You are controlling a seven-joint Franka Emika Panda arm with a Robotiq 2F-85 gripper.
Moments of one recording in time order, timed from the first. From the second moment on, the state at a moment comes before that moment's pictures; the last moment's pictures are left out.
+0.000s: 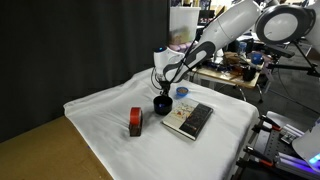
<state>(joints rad) 0.23 0.87 -0.02 -1.43 -0.30 2.31 0.08</state>
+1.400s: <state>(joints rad) 0.22 0.91 -0.05 -1.34 -0.30 2.32 0.07</state>
